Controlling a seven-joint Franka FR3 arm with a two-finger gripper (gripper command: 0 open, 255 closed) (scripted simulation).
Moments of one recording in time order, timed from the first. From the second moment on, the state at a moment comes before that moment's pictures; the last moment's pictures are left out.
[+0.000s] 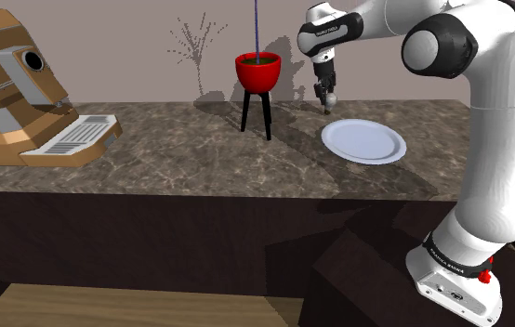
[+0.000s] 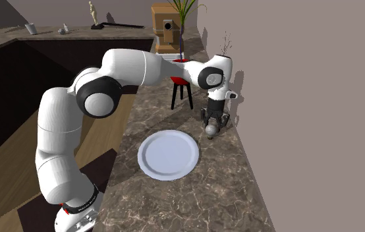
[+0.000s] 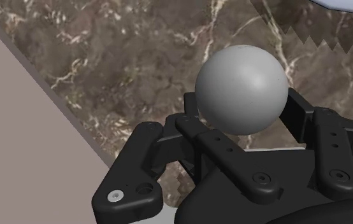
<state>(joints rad) -0.13 0.45 -0.24 -1.46 -0.10 1.74 -0.49</state>
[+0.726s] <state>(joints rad) -0.13 0.45 -0.24 -1.42 -0.10 1.70 -0.50</state>
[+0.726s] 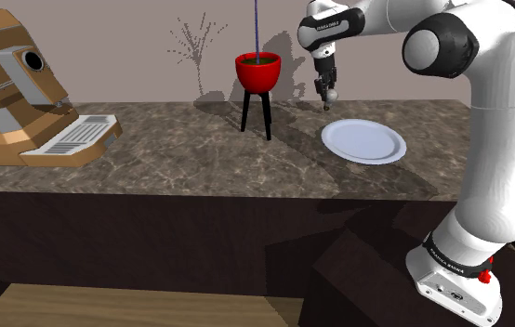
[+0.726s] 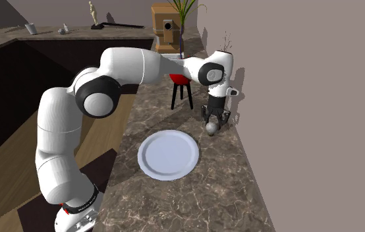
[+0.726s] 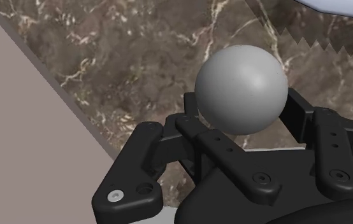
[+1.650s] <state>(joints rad) -0.13 0.42 -0.25 -1.29 -0.10 1.54 -0.52</state>
